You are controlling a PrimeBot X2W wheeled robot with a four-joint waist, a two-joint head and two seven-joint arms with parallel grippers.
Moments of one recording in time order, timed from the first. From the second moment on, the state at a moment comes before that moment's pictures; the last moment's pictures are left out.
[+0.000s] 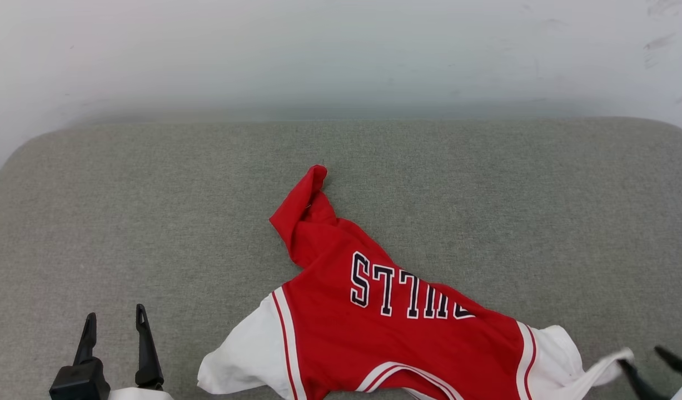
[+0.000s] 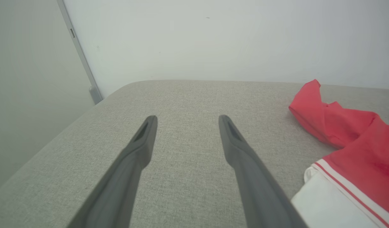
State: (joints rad) left arm 0.12 0.11 0.10 0.07 -0.11 0.11 -0.26; right arm 0.07 -0.63 0.25 0.33 0.52 0.13 0.03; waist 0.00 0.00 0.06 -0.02
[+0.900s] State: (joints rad) left arm 0.06 0.08 0.08 0.02 -0.07 0.08 -0.26; right arm -0.33 -0.82 0.63 -0.09 0.64 0.13 0.59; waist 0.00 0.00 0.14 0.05
